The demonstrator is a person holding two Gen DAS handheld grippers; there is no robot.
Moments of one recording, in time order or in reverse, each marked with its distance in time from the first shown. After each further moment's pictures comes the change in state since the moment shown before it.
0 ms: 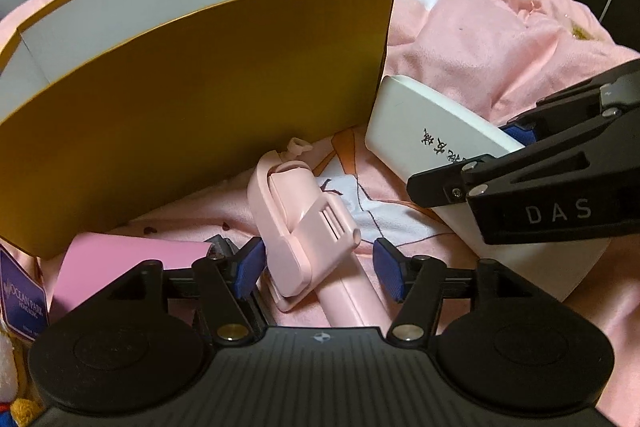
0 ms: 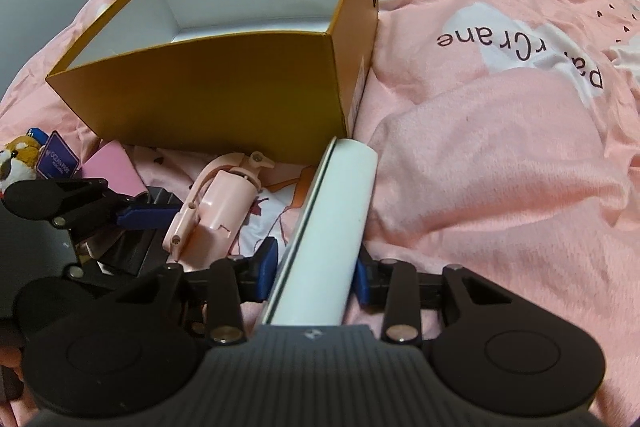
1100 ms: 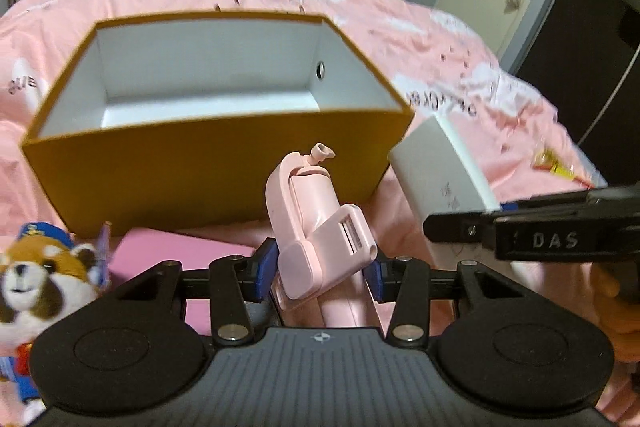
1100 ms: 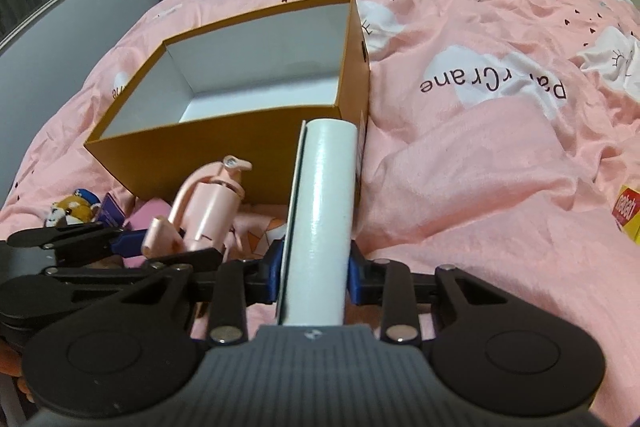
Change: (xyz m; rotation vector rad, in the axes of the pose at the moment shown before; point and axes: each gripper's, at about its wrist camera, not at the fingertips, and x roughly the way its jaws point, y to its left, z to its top) left arm -0.077 0.044 -0.007 -0.253 -0.231 -0.125; right arm -0.055 0.010 -0.004 0.116 -0.142 0.033
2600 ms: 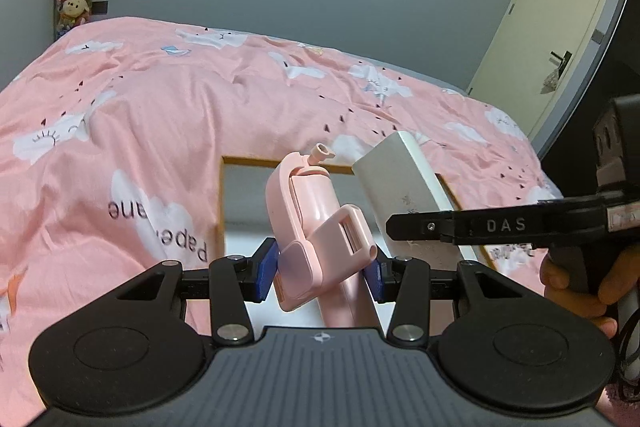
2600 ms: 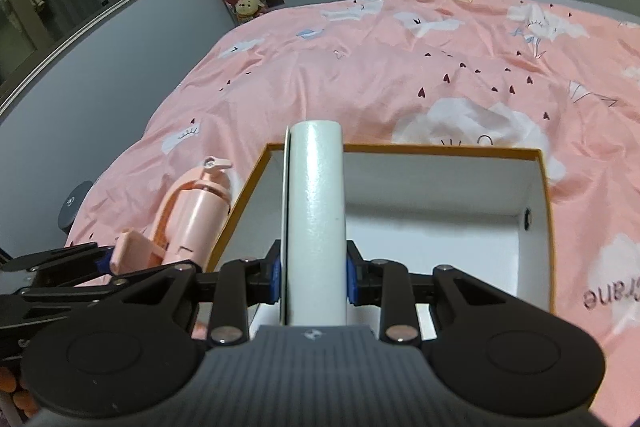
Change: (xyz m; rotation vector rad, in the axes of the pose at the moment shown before) left arm -0.038 0.141 0.130 -0.108 -0.115 0.047; right arm 0.078 0.106 0.180 -0.082 -0.019 0.194
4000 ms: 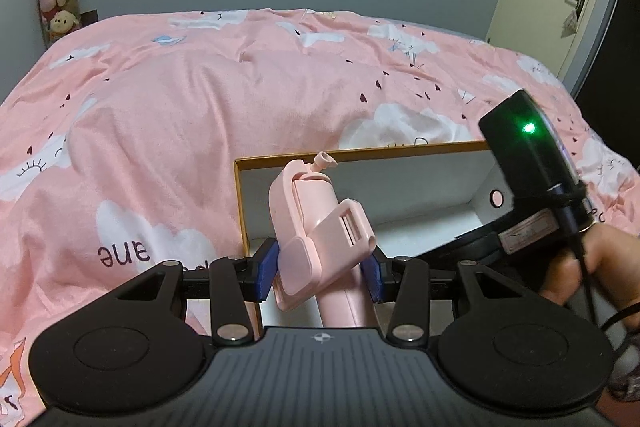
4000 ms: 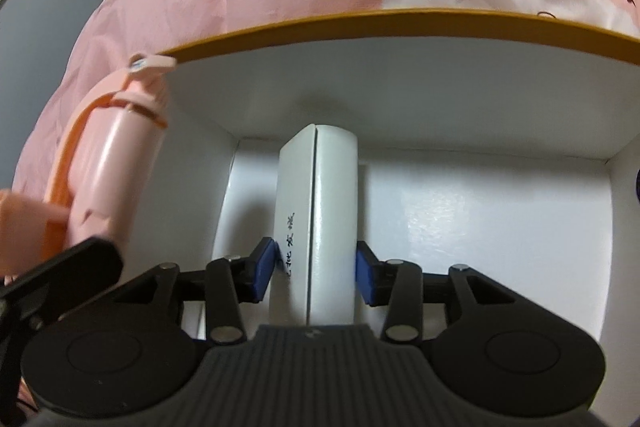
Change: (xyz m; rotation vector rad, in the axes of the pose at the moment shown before) left arm 0.085 0.016 0.009 0.146 0.089 0.090; right arm 0.165 -0.031 0.006 0.114 0.345 -0.070
